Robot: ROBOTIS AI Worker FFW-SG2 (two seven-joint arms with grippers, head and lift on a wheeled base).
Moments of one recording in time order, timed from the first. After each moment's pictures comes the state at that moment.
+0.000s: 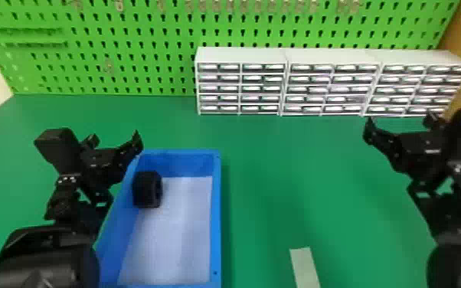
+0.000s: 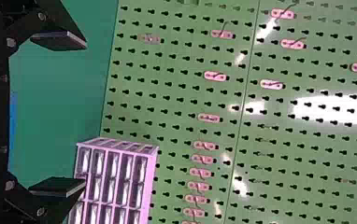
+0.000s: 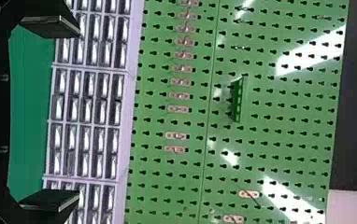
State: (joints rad) left arm -0.02 0.02 0.12 -1.71 0.16 0.12 -0.12; right arm 0.01 -0.03 -0.19 -1.93 0.03 0.22 0.17
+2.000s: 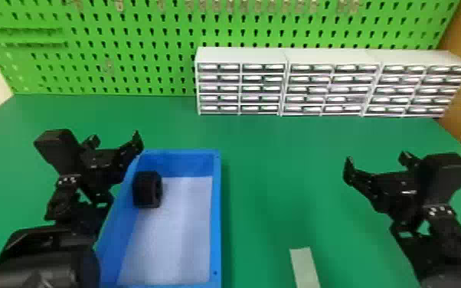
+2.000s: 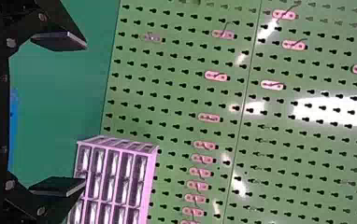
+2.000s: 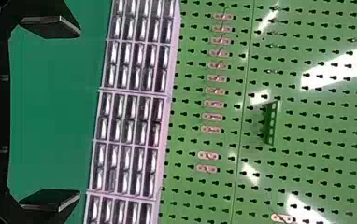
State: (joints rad) left arm -0.02 0.02 0.12 -1.71 0.18 0.12 -0.12; right arm 0.15 -0.03 -0.13 -1.93 0.05 0.17 0.17
